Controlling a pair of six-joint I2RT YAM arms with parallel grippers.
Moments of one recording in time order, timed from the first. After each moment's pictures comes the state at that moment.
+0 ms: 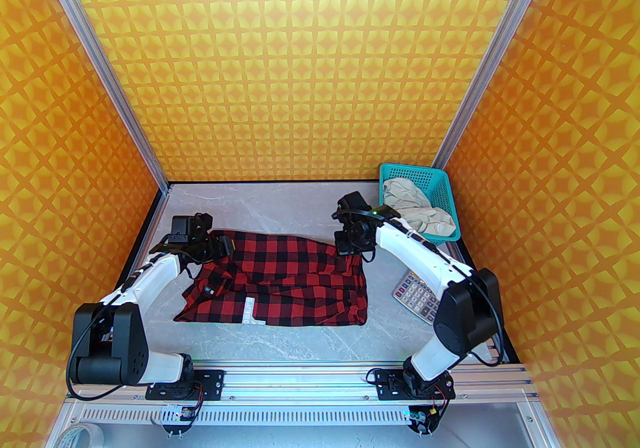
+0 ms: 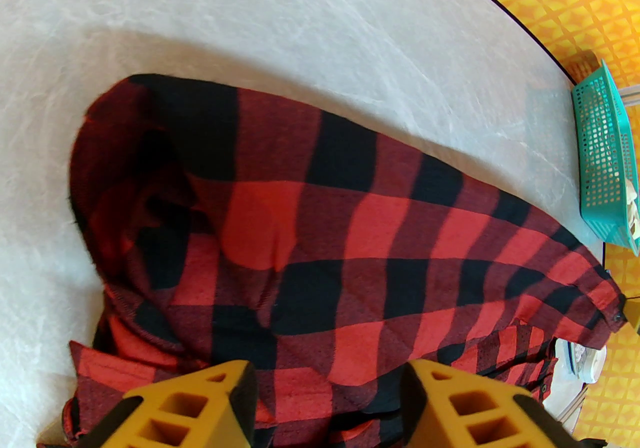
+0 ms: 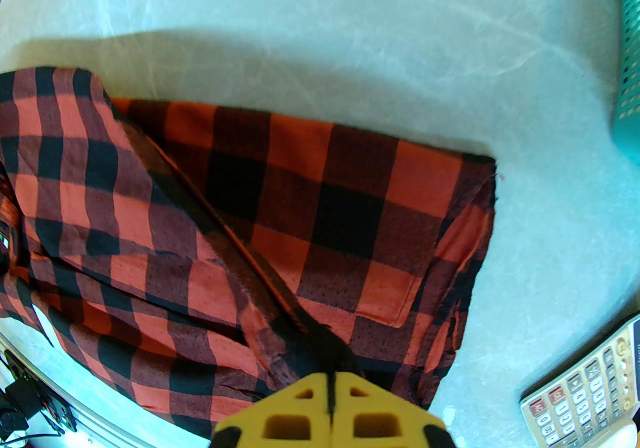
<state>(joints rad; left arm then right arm) -0.03 1.44 0.90 -0.38 0.39 -0.35 0.43 1.67 1.40 -0.98 -0.03 0.28</state>
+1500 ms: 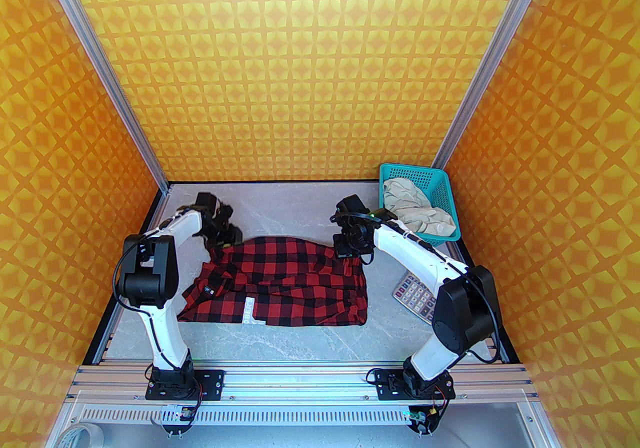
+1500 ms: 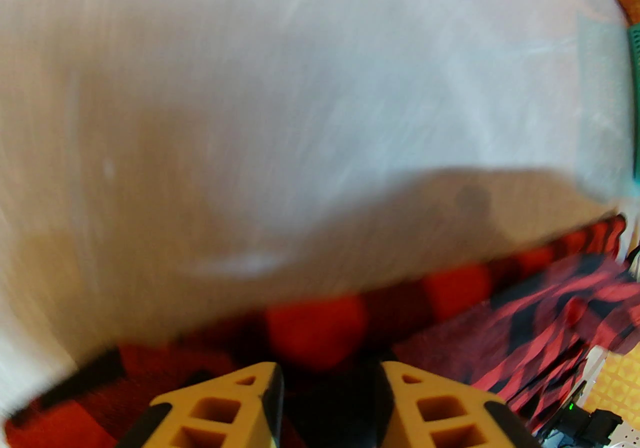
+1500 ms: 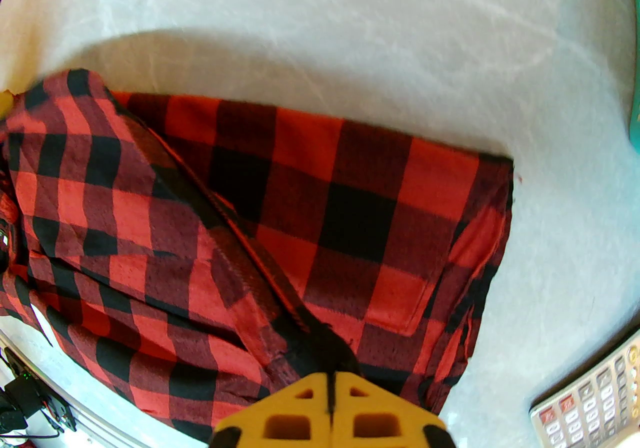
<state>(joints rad) -0.03 1.95 1.36 -0.71 0.42 -0.15 0.43 1.64 1.36 -0.90 -0.04 0.25</state>
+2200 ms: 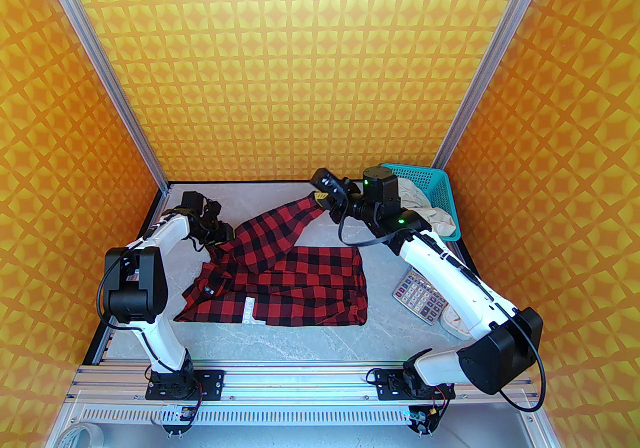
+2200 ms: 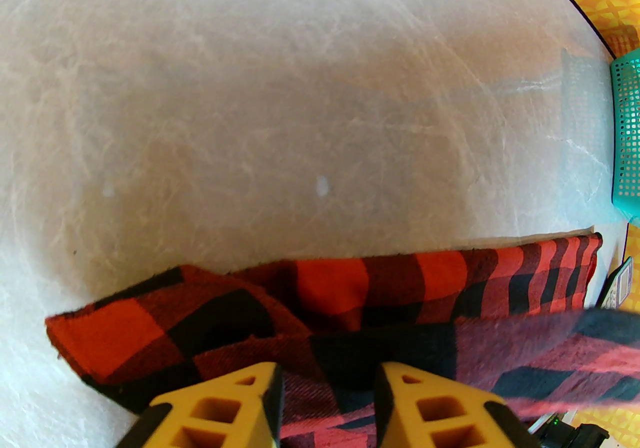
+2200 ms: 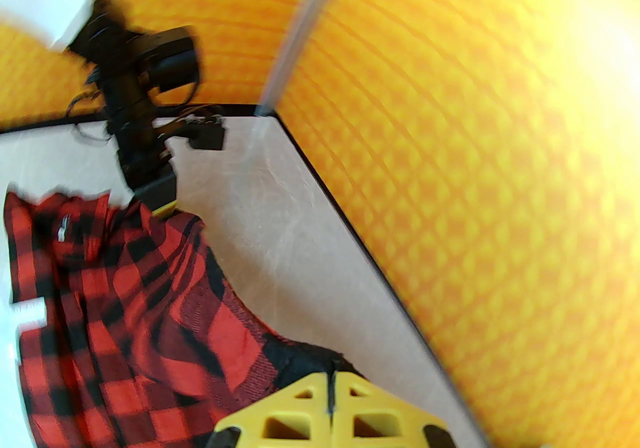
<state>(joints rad) 0.03 1.82 1.31 -0.66 0.43 -0.18 0.43 1.42 1.38 -0.27 -0.43 -0.73</state>
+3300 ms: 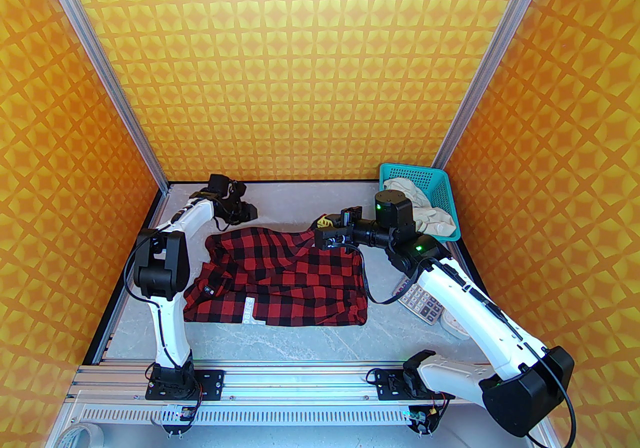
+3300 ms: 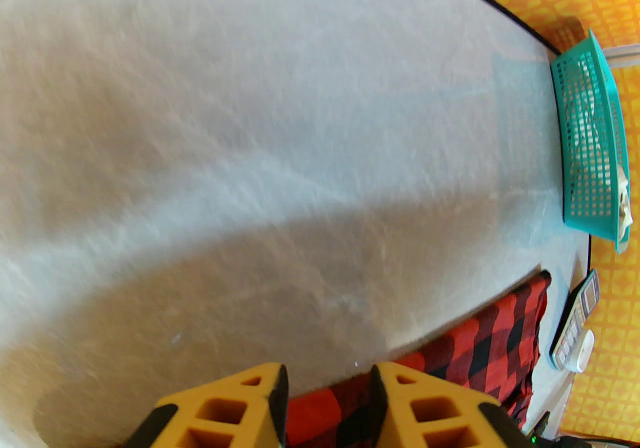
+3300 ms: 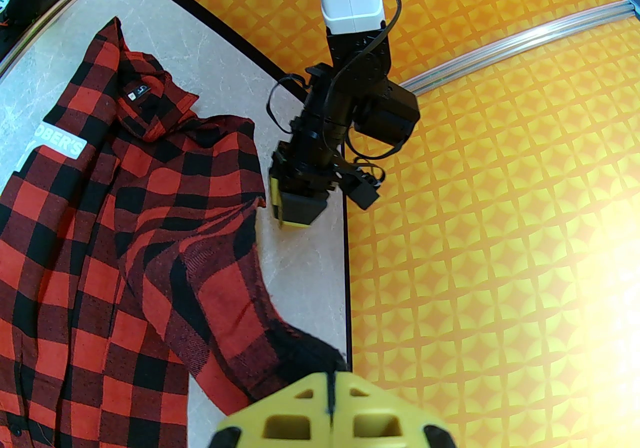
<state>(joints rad) -0.11 2.08 1.64 -0.62 0.52 -0.26 0.44 1.21 1.17 -0.35 -0.55 -1.26</state>
